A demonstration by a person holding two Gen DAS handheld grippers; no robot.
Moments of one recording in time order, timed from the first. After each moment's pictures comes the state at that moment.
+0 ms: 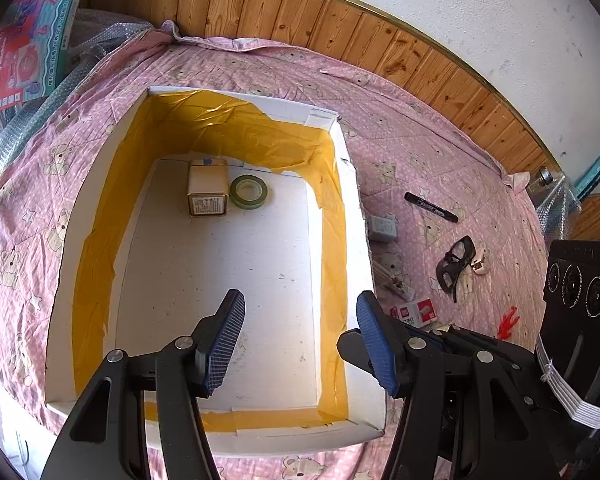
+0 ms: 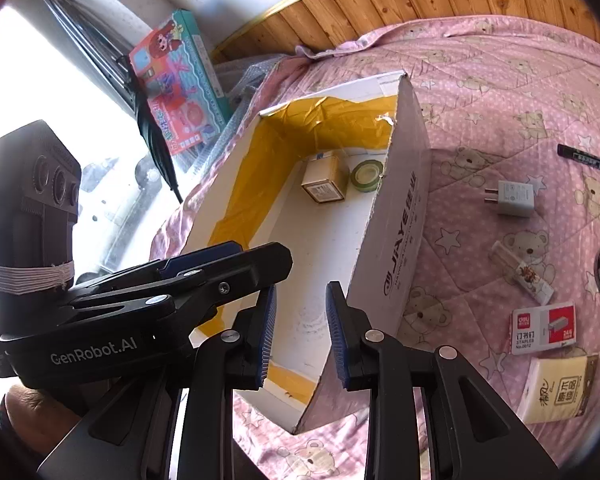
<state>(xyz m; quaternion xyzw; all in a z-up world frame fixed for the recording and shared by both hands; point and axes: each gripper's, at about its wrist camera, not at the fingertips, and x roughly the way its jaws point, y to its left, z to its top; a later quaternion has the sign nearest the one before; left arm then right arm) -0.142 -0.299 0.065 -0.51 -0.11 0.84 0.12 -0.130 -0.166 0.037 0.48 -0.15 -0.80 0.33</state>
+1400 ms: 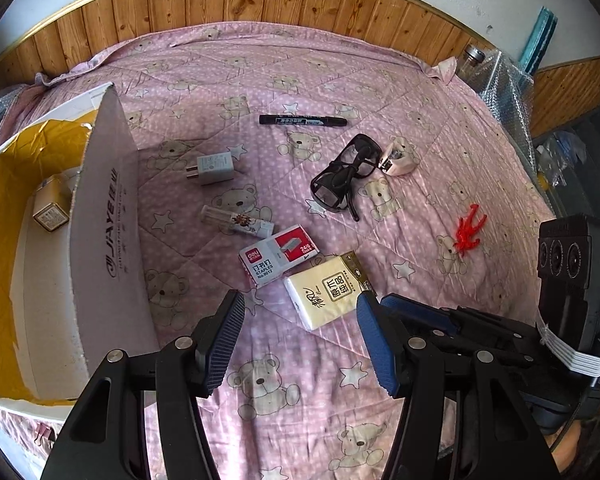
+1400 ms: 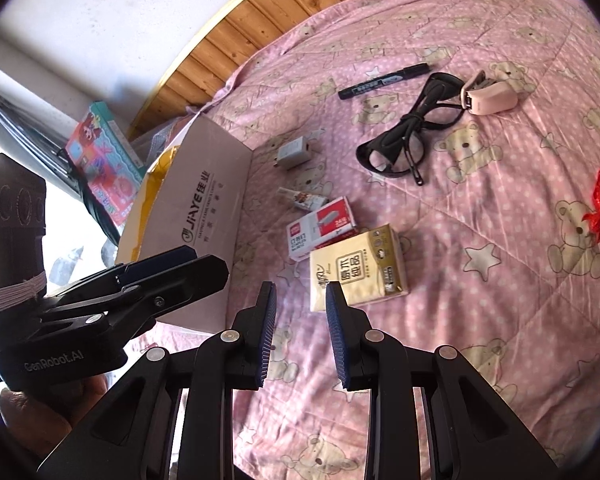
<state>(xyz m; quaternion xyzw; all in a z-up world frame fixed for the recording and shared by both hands) -0.098 -0.112 0.037 -0.54 0.04 0.81 0.23 -0.064 0.037 -0.020 0.48 -0.26 -0.82 0.19</state>
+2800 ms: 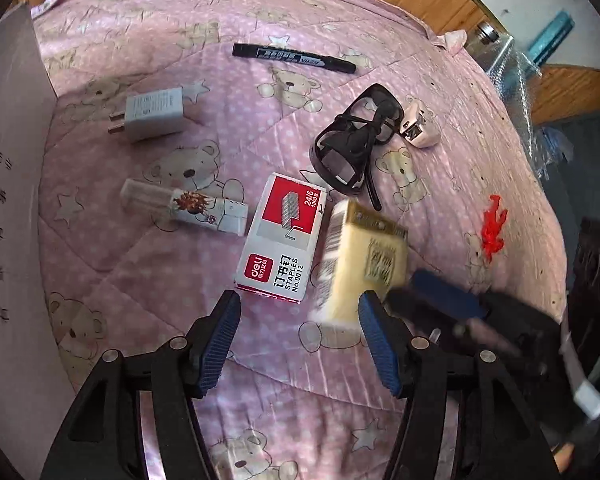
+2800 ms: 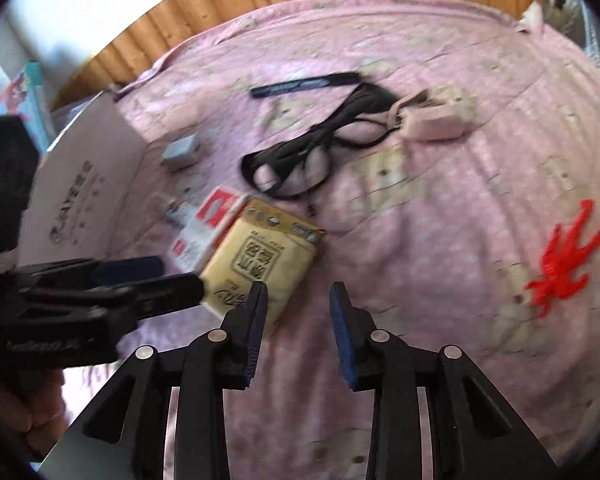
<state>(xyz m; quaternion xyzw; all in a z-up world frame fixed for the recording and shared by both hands) -0.154 -0.092 -0.056 -0.59 0.01 0.76 0.27 -0.103 0.057 -0.053 0.50 -0.11 -0.86 0.05</state>
